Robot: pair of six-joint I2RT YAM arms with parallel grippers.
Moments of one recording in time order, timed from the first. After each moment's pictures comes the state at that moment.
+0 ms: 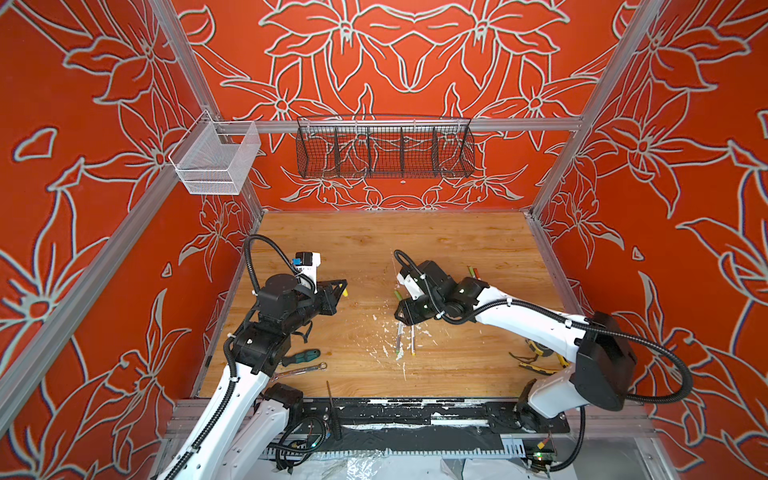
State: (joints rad) left arm -0.24 0.69 0.75 -0.45 0.32 -0.46; right arm 0.86 1.53 1.12 -0.61 -0.13 0.49
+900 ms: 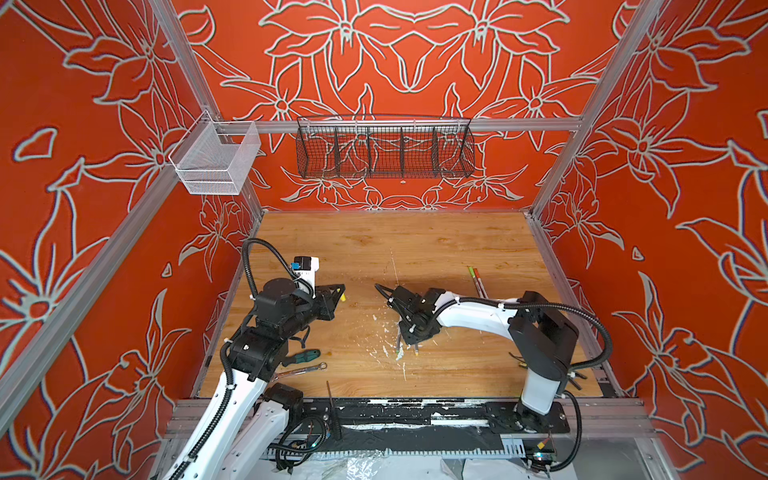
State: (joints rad) left arm -0.23 0.66 0.74 -0.48 0.32 -0.45; right arm 0.94 1.82 1.16 -0.76 0.09 0.62
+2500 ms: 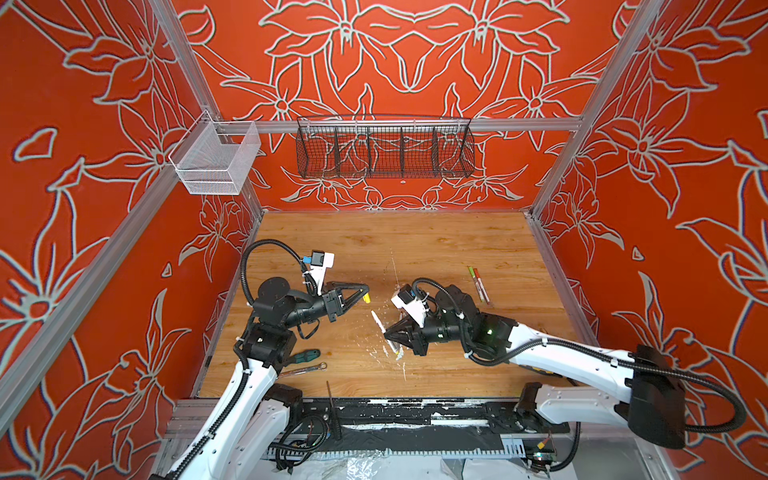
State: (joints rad) left arm -0.17 0.73 0.59 0.13 0.96 -0.72; right arm 0.98 1.20 0.75 0.03 -0.48 0.32
